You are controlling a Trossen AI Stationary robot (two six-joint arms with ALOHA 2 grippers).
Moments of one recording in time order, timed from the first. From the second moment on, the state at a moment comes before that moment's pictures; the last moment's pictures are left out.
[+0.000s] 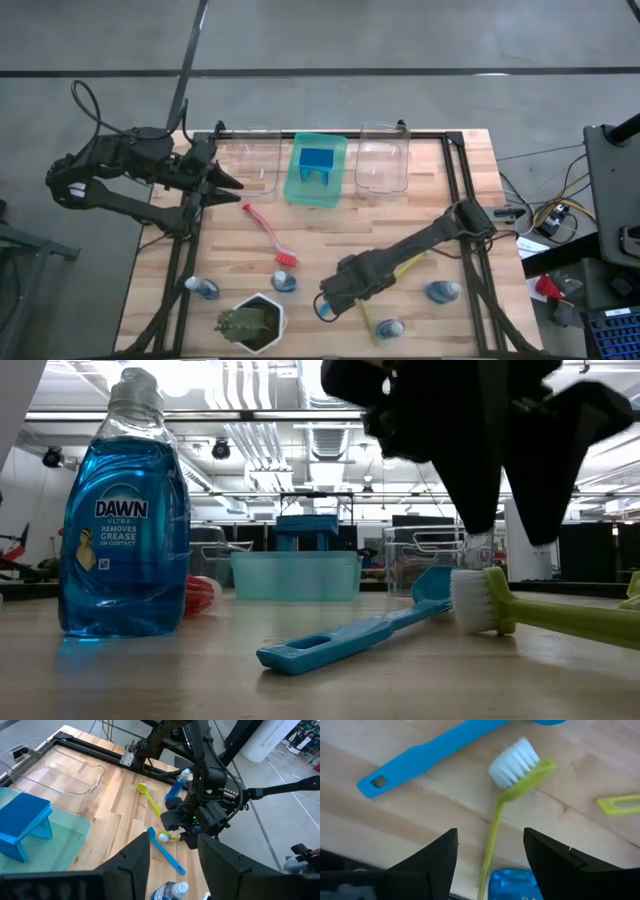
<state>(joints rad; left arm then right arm) -0.03 0.89 1.47 -0.96 0.09 -0.39 0.43 2.11 1.70 -1.06 -0.19 1.58</state>
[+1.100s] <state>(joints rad) -0.03 0.89 1.47 -0.96 0.09 -0.39 0.42 2.11 1.53 -0.88 -0.21 1.60</state>
